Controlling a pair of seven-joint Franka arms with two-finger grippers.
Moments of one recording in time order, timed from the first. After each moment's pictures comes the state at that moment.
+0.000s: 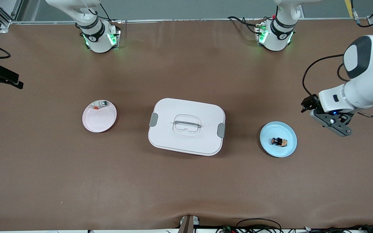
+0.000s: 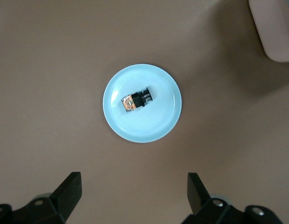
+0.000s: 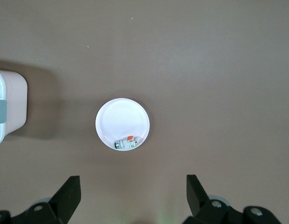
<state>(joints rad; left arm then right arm) 0.11 0.15 -0.19 -1.73 0.00 1.84 0.49 -0.01 0.07 -0.06 -1.42 0.04 1.42 -0.07</state>
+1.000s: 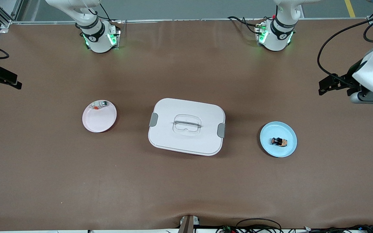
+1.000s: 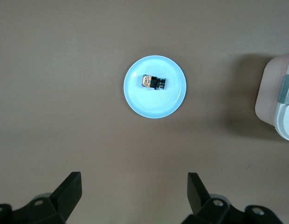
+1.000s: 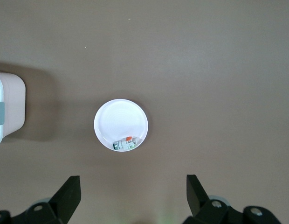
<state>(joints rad) 0.11 0.02 -0.19 -1.60 0.00 1.59 -0.04 -0.01 0.07 -0.07 -1.42 0.04 1.43 -0.07</state>
